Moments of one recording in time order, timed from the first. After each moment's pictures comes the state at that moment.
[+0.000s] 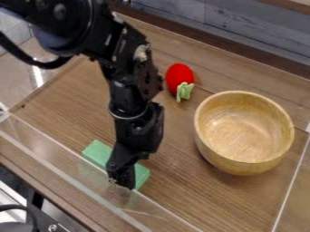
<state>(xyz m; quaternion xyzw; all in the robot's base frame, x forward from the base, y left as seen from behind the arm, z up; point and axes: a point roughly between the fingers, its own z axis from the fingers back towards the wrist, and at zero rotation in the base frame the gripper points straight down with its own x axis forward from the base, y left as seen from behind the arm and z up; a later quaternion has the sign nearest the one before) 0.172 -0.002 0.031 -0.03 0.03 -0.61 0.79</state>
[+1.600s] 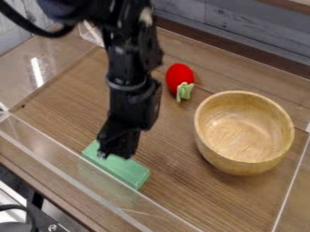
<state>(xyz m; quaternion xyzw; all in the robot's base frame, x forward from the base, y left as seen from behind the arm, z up) 0.173 0.005 0.065 -0.05 0.08 -0.64 0.76</state>
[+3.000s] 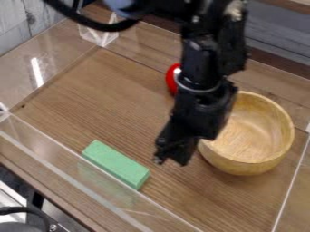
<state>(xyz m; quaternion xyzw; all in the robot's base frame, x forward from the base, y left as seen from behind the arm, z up) 0.194 -0.053 0.084 -0.01 0.05 -0.70 0.71</state>
